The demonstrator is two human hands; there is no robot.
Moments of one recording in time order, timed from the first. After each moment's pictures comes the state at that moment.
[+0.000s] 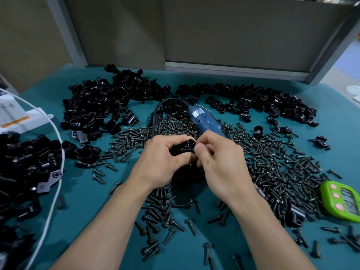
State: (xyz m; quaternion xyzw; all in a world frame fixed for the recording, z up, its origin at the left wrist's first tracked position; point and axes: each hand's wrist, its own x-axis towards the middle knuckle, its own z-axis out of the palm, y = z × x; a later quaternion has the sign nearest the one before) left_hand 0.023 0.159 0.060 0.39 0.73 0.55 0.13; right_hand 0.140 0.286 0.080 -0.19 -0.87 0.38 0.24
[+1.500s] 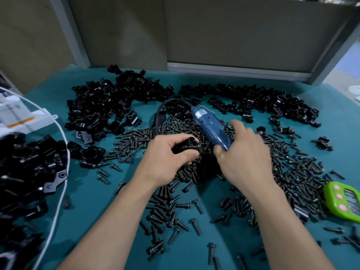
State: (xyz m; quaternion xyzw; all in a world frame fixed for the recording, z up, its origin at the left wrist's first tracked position) left_hand 0.023 0.160 0.059 0.35 0.72 0.58 0.17; right_hand 0.138 0.309 0.091 -0.35 -0.91 0.13 0.19
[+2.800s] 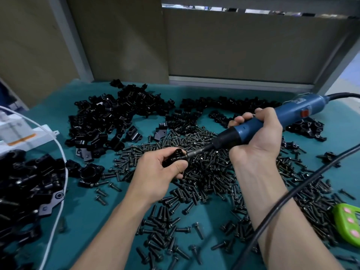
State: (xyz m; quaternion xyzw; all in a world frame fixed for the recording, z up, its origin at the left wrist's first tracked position) left_hand 0.016 0.156 0.064 0.27 0.73 0.61 0.15; right_hand 0.082 0.342 0.133 -0.19 -0.17 0.86 0.43
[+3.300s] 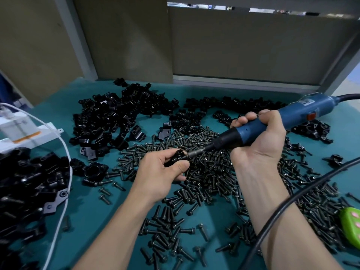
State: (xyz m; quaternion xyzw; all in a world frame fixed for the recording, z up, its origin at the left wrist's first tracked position) left_hand 0.012 0.155 0.056 0.22 0.72 0.64 0.18; right_hand 0.076 0.335 0.127 -0.13 -0.16 0.87 0.44
